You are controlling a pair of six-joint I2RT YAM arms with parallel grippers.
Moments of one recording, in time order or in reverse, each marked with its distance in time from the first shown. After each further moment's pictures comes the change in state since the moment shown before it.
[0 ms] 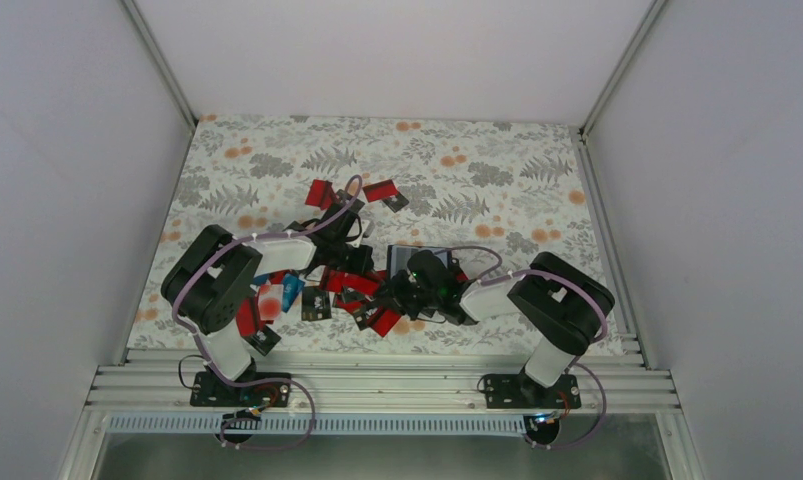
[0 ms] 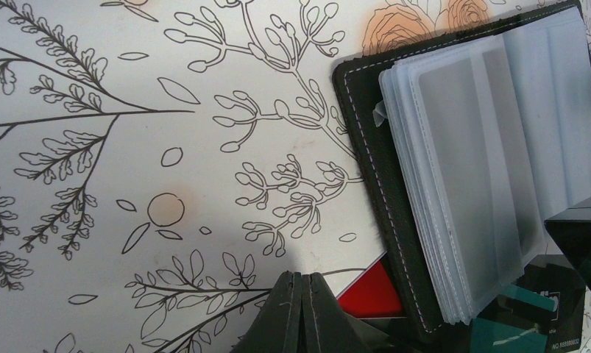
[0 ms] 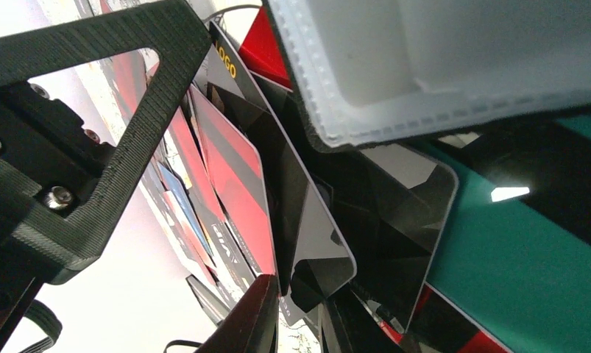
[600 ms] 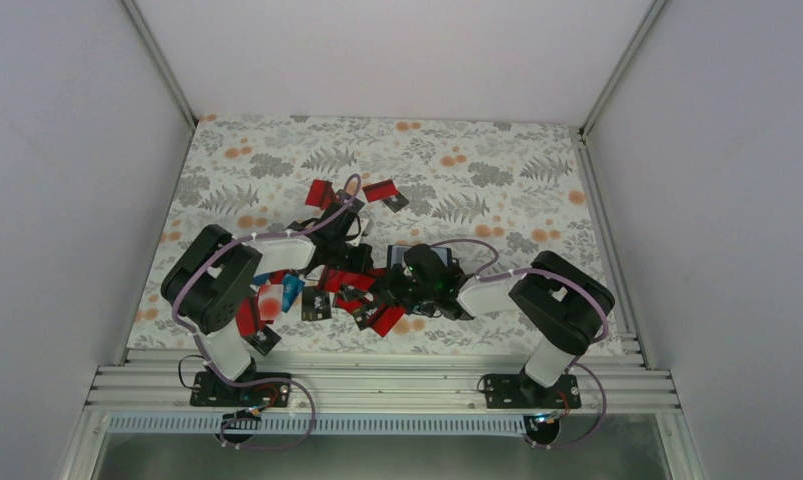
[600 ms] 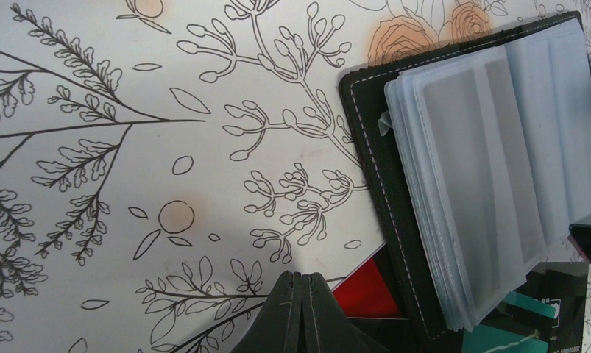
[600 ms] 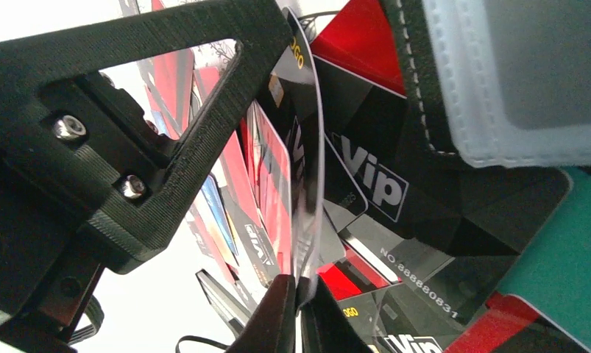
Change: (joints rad) left arm 0.005 0.000 -0.001 0.008 -0.002 -0.007; right arm -0.001 0.000 0.053 -0.018 -0.002 -0.037
